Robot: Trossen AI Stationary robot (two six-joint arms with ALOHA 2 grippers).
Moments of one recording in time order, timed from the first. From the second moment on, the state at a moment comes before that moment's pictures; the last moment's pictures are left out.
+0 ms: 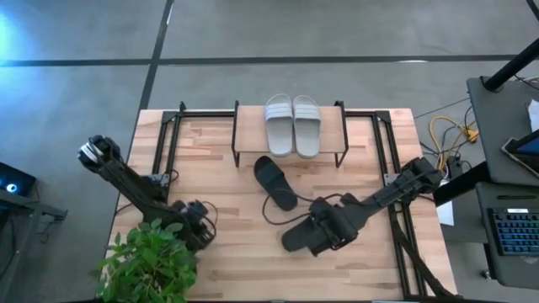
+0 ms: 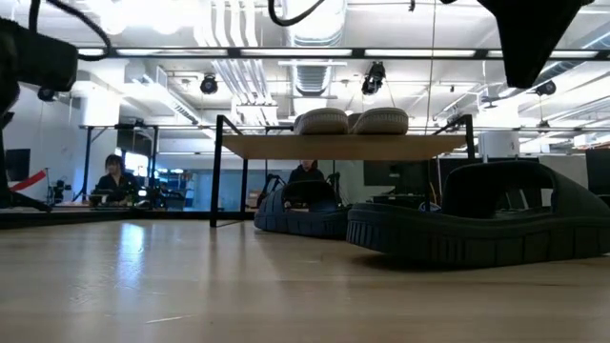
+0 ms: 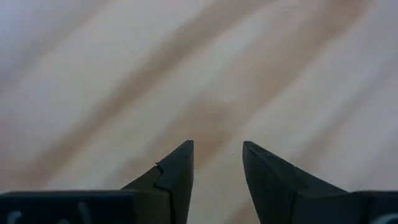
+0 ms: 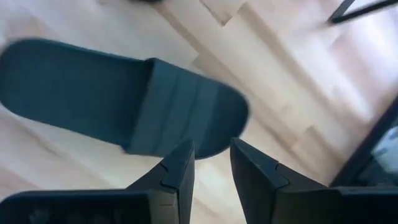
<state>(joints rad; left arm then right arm) -0.77 1.35 0.77 -0.83 -0.33 -1.60 0.52 1.86 1.64 -1.51 0.25 1.34</state>
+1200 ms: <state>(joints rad) -0.87 0.99 0.55 -0.95 -0.32 -1.31 0.57 2.23 2.33 -1.15 0.19 1.61</state>
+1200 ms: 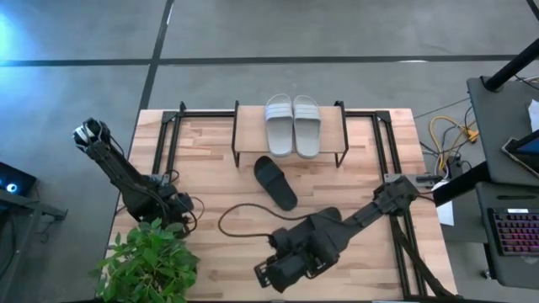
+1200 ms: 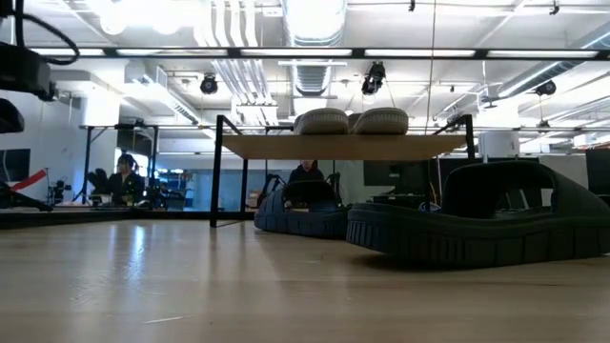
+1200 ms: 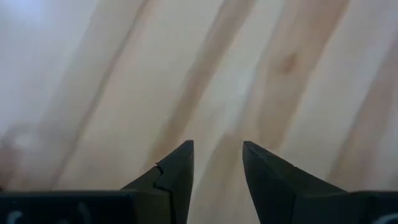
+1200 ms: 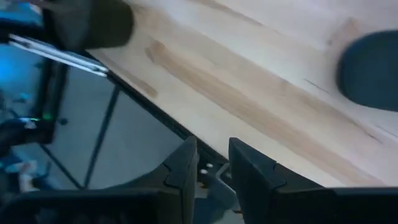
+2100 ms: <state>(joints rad) -0.87 1.06 0.55 -0.66 -0.30 -1.27 0.55 1.84 1.68 -1.16 0.10 1.83</state>
